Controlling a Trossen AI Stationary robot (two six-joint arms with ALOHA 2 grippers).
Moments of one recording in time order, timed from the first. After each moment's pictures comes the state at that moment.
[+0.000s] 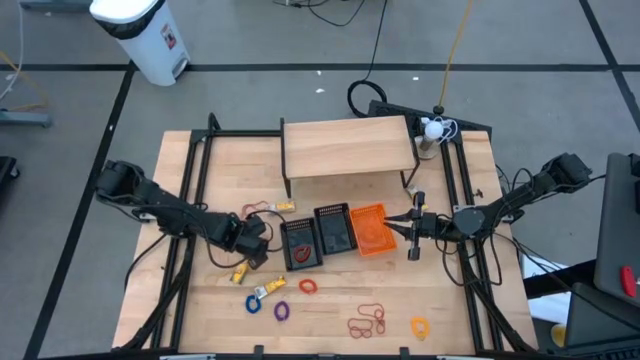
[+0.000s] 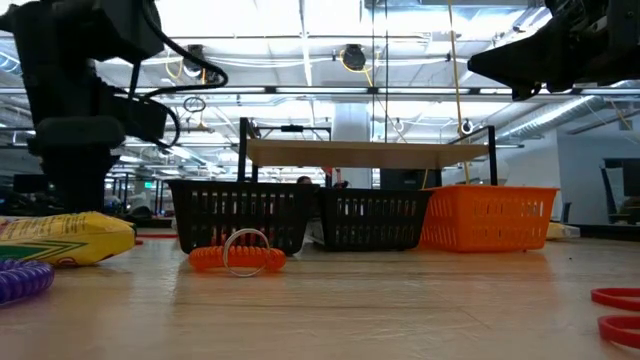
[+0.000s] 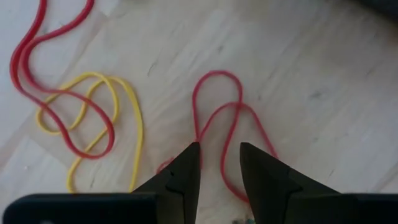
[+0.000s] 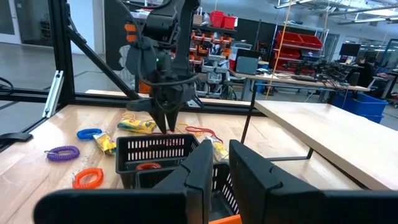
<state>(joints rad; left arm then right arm) -0.33 1.44 0.69 -0.70 -0.20 -0.99 0.43 0.86 0.12 0.80 0.57 -0.12</state>
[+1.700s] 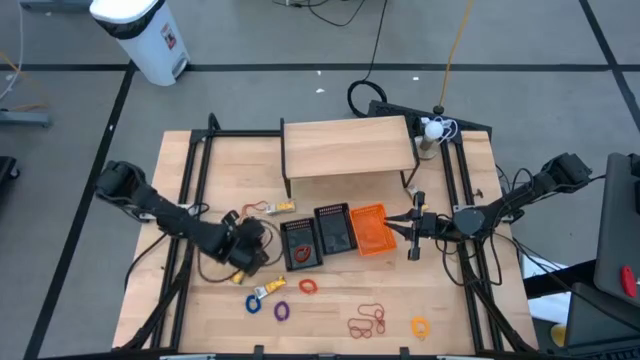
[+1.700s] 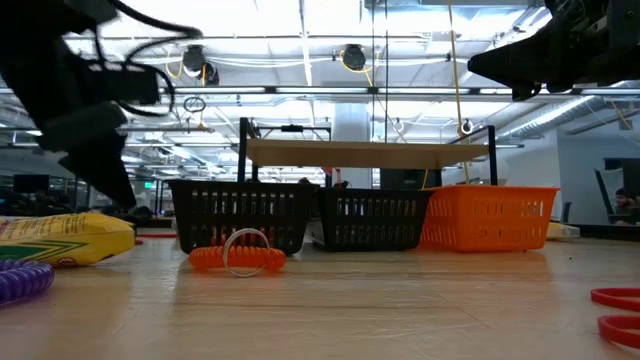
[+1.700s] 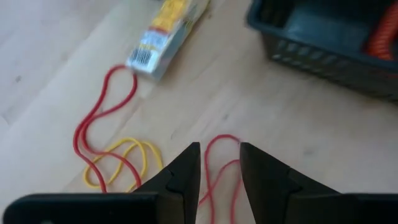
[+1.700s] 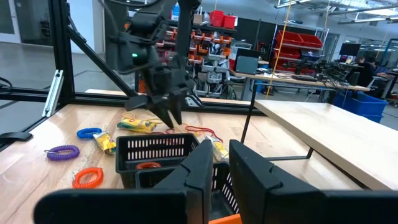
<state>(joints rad) -0.50 1.44 0.69 -0.68 -0.58 -1.06 0.43 0.86 0.12 0.80 0.57 -0.12</state>
